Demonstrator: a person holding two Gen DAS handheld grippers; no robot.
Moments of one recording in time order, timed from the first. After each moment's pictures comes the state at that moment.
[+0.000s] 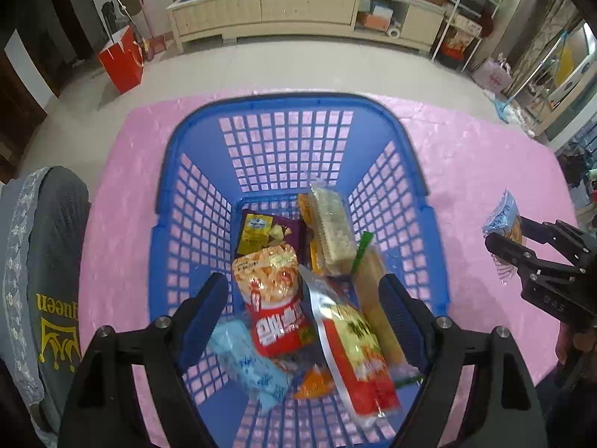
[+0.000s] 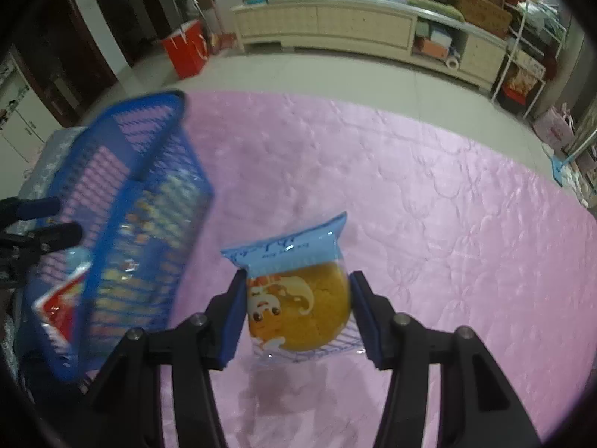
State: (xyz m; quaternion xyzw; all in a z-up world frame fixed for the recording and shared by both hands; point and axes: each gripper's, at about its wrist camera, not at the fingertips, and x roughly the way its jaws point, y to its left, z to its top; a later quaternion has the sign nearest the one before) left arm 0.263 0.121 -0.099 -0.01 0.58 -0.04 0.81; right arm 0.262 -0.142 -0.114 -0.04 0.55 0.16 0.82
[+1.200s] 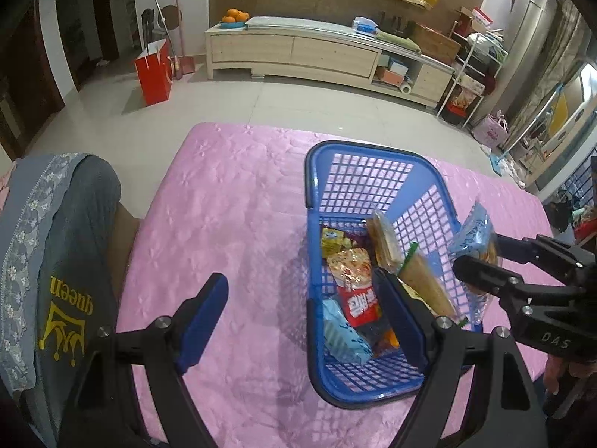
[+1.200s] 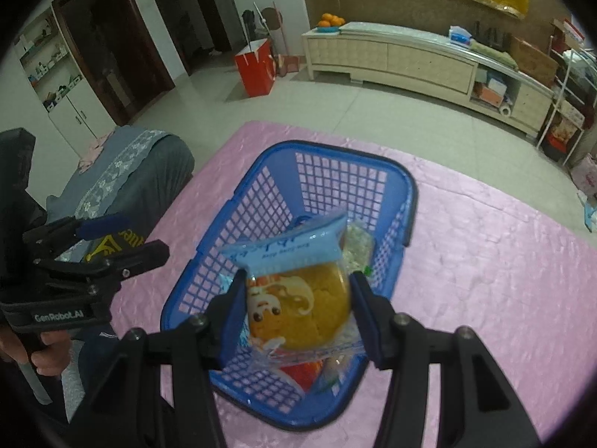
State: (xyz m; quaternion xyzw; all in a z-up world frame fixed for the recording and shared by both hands) left arm 0.208 0.232 -0.059 -0.07 0.51 -0.02 0.86; right arm 0.233 0.008 -0.047 -0.04 0.51 0.25 0.82
